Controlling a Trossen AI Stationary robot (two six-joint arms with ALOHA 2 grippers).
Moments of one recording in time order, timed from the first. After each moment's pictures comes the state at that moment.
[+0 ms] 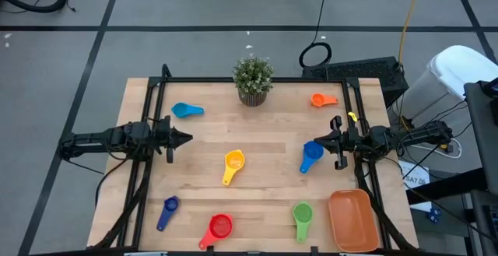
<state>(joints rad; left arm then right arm) 0.03 0.02 0.12 -0.39 -0.12 -0.24 0.20 0.12 0.02 0.30 0.21 0.01</state>
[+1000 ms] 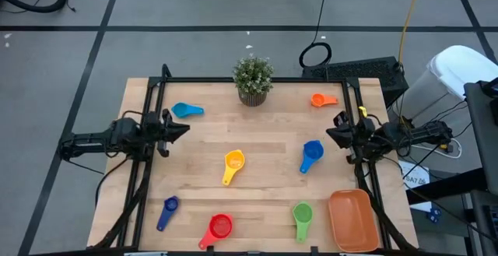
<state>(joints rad) 0.03 0.02 0.12 0.04 -0.11 -0.29 0.20 0.12 0.01 0.64 0.21 0.20</state>
